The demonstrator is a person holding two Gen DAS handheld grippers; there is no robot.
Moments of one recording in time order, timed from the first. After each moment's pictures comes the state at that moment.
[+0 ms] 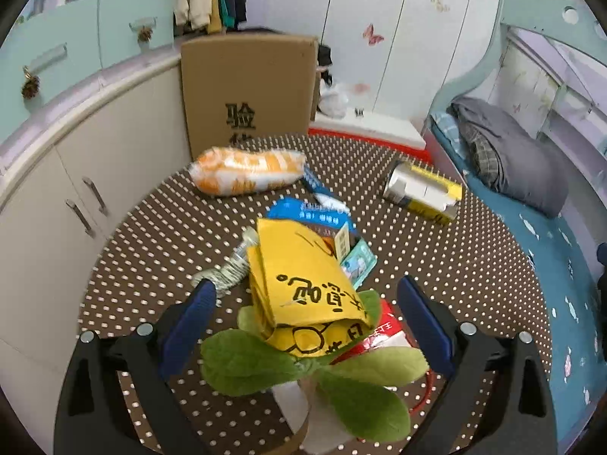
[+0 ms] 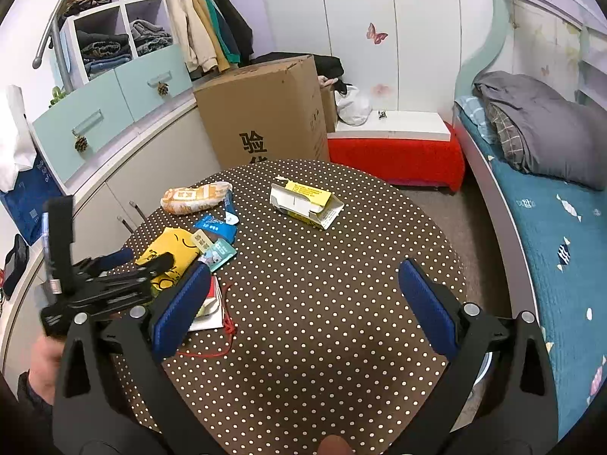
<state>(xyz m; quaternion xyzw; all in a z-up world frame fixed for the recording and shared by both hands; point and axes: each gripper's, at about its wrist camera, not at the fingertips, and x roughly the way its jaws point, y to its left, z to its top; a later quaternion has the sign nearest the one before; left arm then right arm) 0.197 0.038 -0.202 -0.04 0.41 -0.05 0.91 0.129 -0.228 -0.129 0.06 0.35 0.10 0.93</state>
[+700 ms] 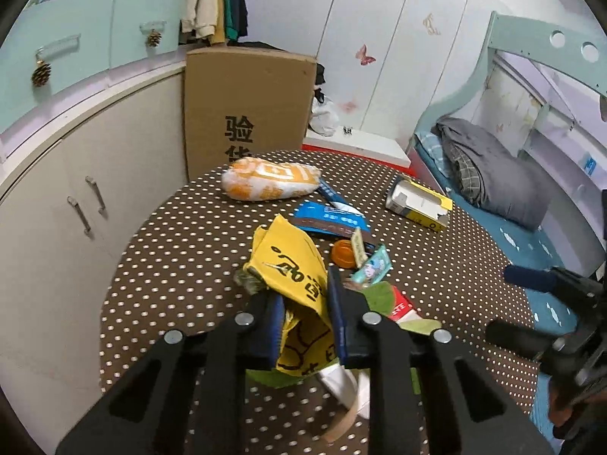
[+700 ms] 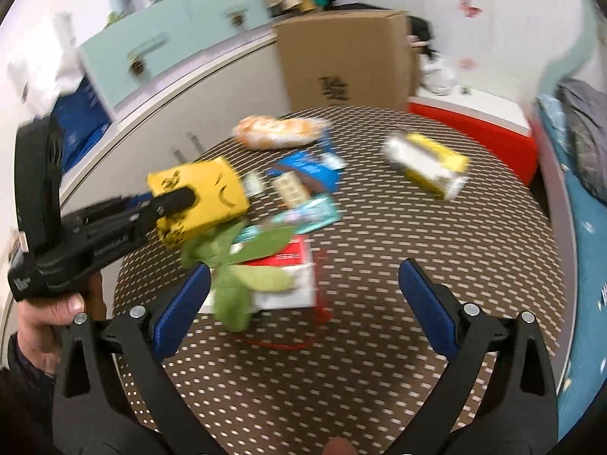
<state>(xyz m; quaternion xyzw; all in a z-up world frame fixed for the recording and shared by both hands) 0.164 0.093 -0.187 -0.07 0.37 -0.08 0.92 0.155 -0.121 -0.175 -0.01 0.41 0.24 0.88</state>
